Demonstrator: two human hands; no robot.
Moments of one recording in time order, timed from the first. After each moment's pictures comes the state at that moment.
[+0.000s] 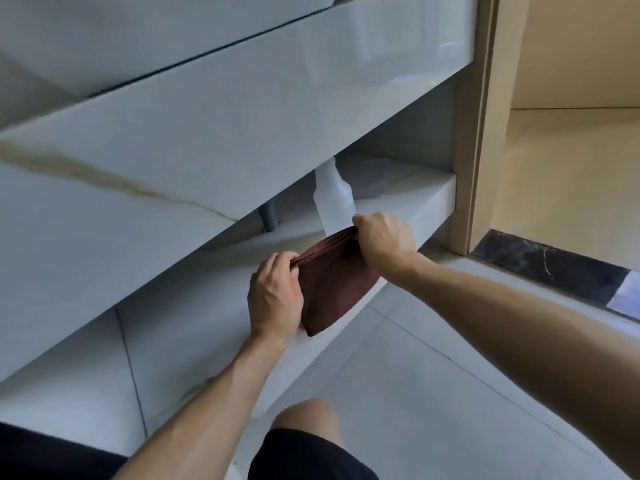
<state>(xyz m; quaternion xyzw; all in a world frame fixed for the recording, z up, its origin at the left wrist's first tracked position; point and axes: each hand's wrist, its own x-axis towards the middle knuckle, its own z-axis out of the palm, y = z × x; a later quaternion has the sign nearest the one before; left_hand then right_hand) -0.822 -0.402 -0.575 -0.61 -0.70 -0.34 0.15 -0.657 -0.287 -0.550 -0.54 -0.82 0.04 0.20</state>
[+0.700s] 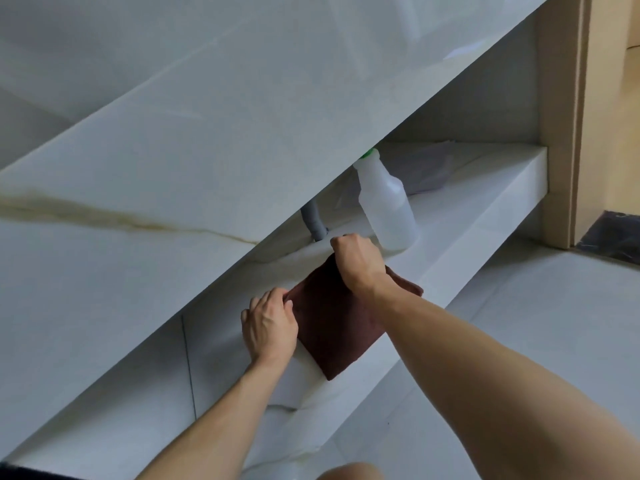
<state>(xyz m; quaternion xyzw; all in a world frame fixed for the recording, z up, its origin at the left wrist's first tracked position) -0.929 -0.395 -0.612 -0.49 -0.83 -0.16 0.22 -0.797 -0.256 -0.595 -0.44 -0.83 0.20 0.26</state>
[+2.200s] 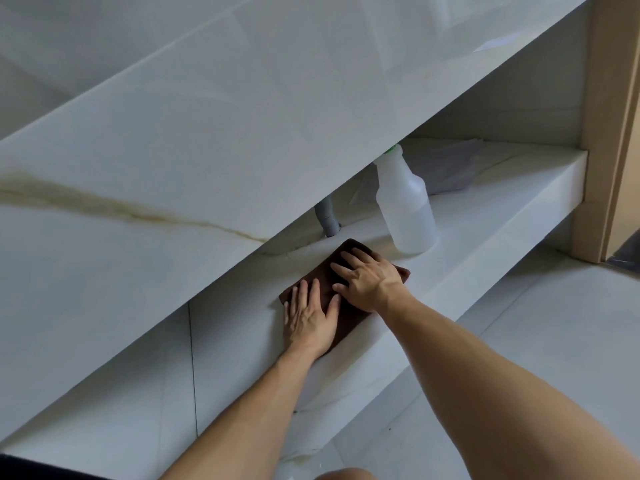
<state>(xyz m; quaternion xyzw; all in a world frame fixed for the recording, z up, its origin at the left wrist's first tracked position) -0.920 -0.357 -0.647 -0.46 -0.88 -0.06 -0.05 -0.813 -0.237 -0.645 -0.34 -0.93 0.13 0.04</state>
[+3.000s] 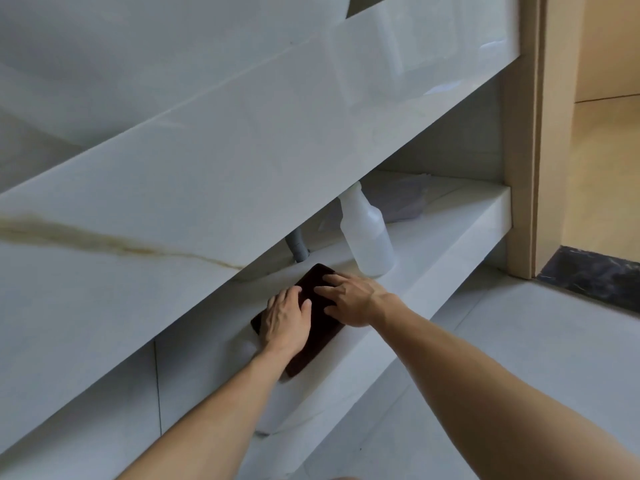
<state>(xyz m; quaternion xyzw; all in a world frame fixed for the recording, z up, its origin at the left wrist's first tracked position) -0.903 -0.339 -0.606 -0.53 -0.84 -0.11 0.04 -0.757 -0.249 -0.609 -0.30 -0.95 0.12 0.04</state>
